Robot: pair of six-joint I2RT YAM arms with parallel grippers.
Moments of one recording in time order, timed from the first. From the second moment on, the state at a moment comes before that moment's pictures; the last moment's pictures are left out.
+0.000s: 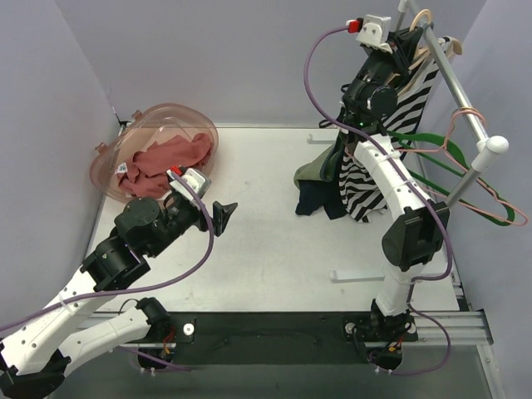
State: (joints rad) left arm -0.82 0.76 1.01 -0.32 -0.14 0.03; right arm 0.34 1.84 1.84 1.01 0.80 -1.15
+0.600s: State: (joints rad) left arm -0.82 0.99 1.20 -0.24 -0.04 0.02; right arm 0.37 1.85 1.94 1.01 1.01 -1.10
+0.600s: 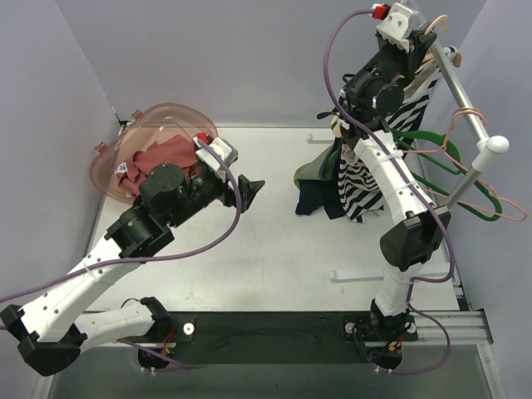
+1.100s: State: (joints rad) left arm -0.82 1.29 1.47 -0.05 0.06 0.03; right arm 0.44 1.82 1.98 1.04 1.09 -1.16
